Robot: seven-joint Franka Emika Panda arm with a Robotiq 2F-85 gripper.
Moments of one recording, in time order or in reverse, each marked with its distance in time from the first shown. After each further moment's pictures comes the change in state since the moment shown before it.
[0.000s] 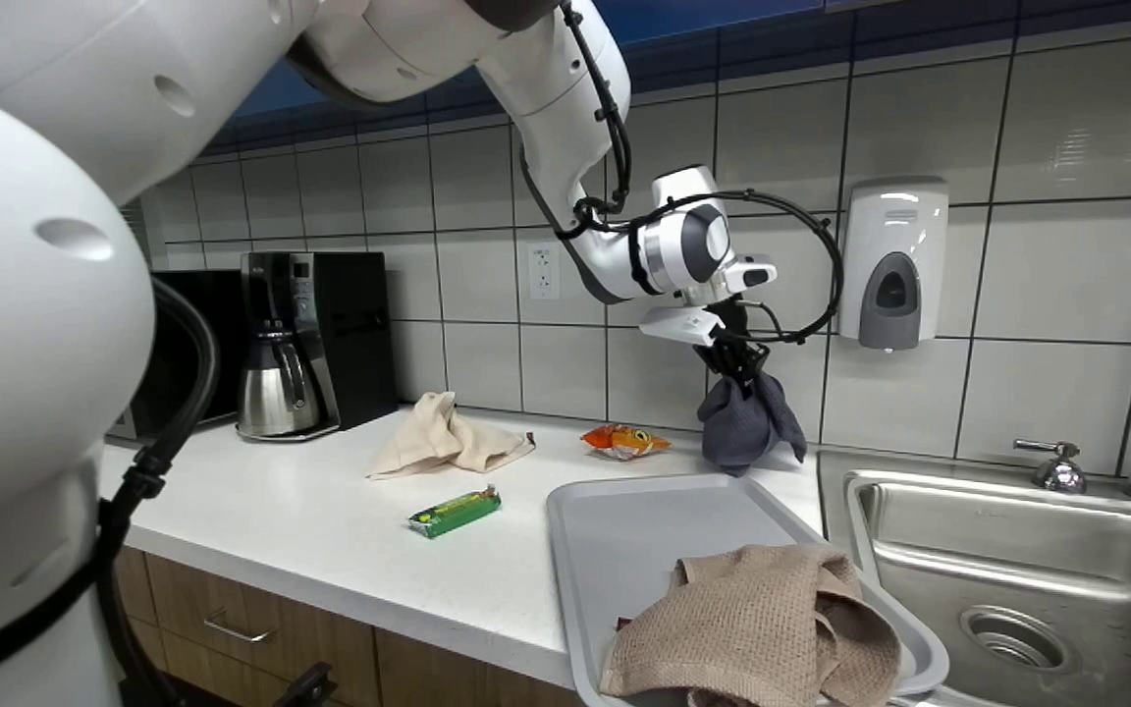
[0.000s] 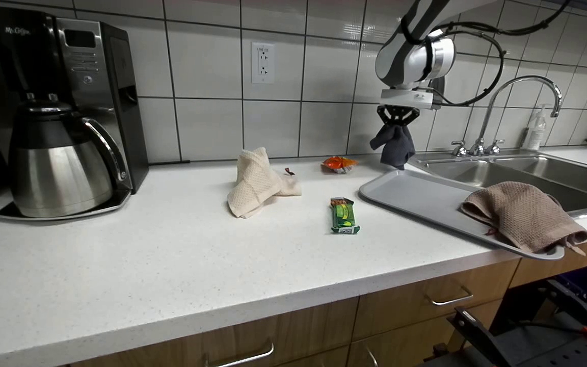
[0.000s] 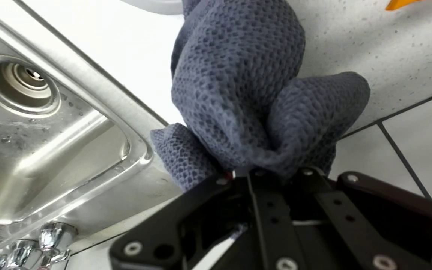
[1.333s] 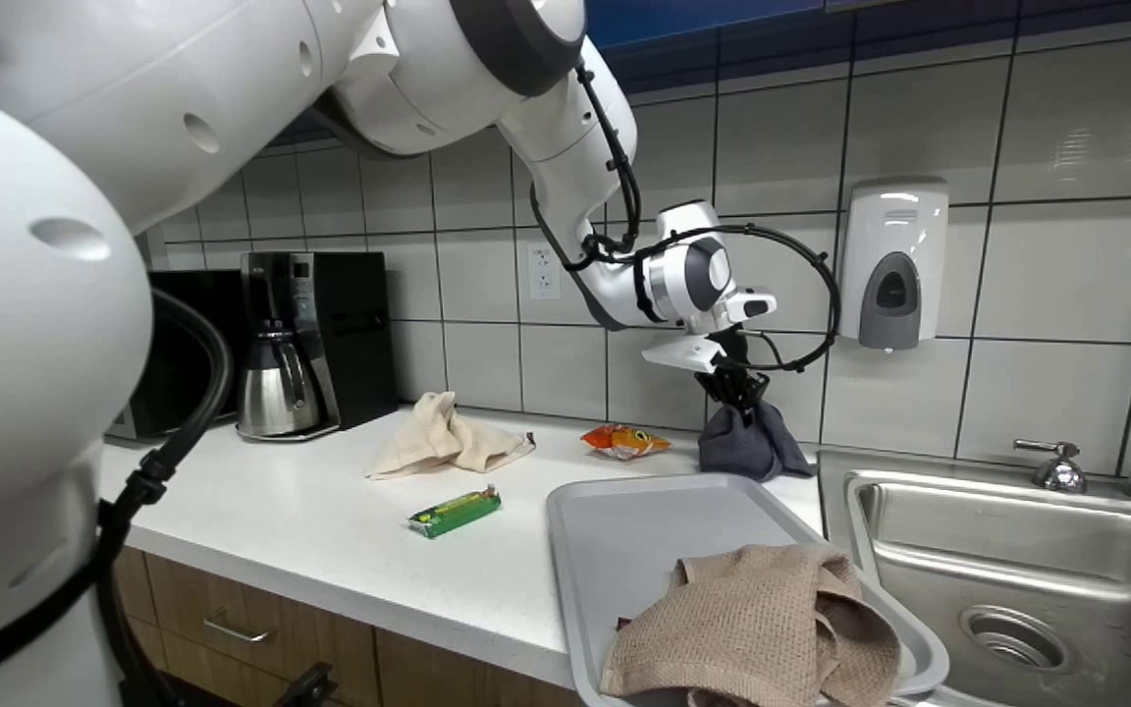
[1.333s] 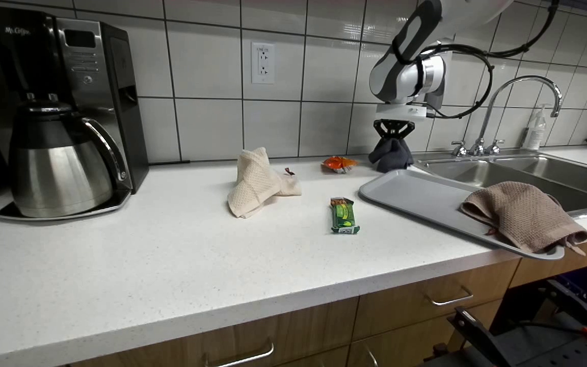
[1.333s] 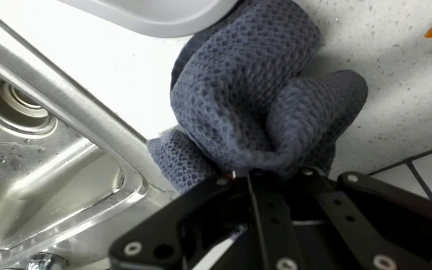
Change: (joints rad) arm -0.006 0.118 0.000 0.106 0.004 -0.053 0.000
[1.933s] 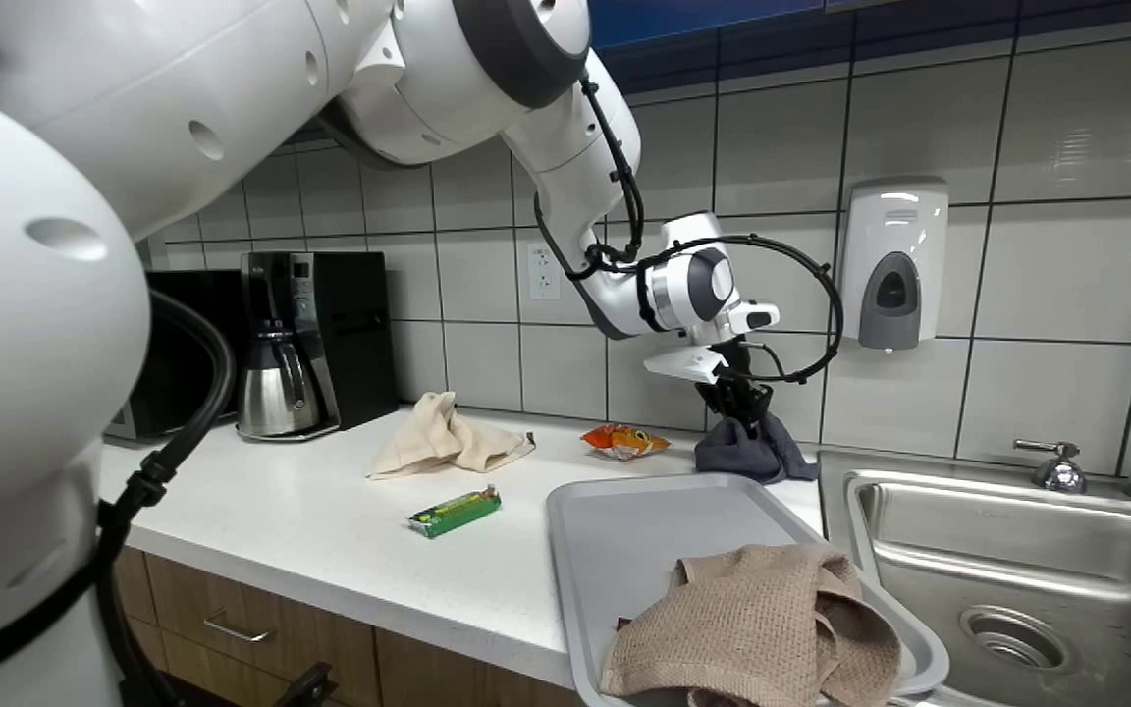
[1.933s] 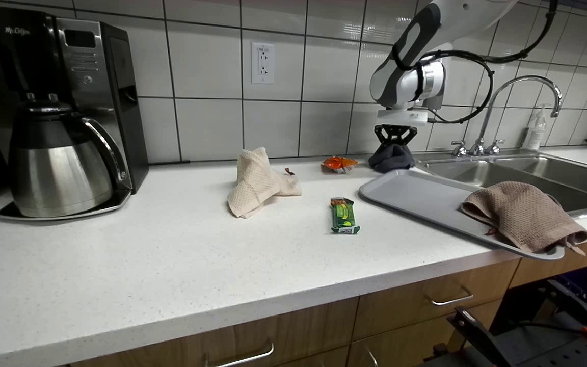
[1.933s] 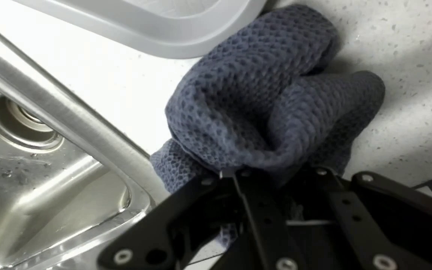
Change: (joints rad) arm -0.007 0.023 0.000 0.006 0.003 -0.020 0.000
